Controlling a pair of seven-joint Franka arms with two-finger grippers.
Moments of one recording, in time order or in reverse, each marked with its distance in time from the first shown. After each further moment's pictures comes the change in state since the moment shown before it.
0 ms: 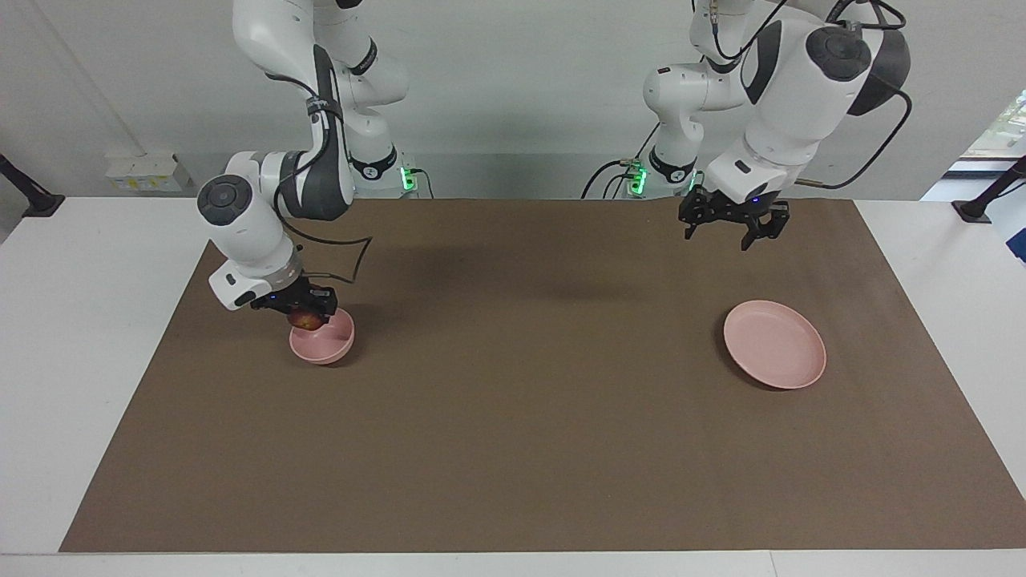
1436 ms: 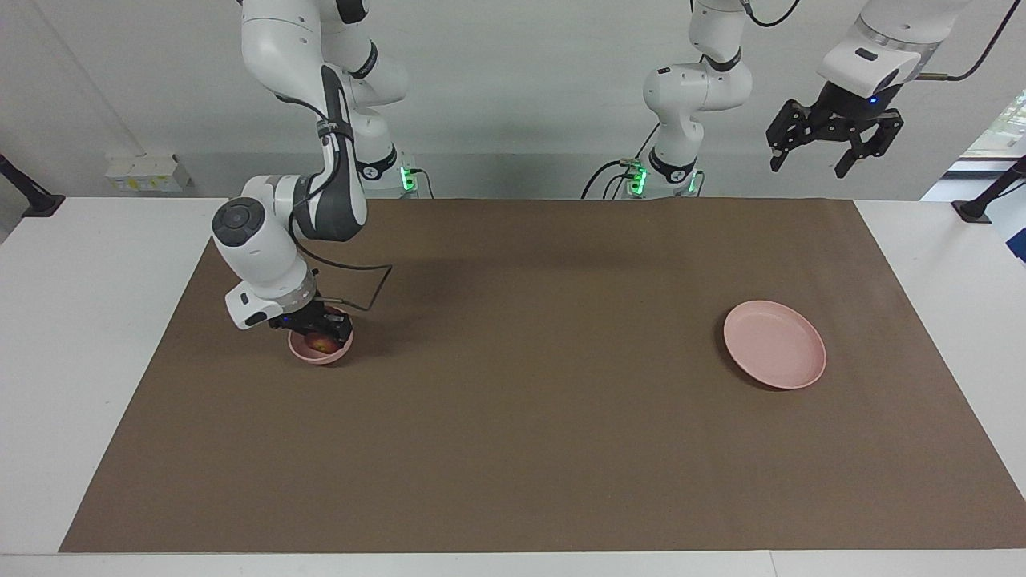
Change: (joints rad) left arm -0.012 -0.074 0.055 0.095 0.049 -0.206 0.057; right arm 0.018 0.088 0.014 0.081 0.083 0.058 0.124
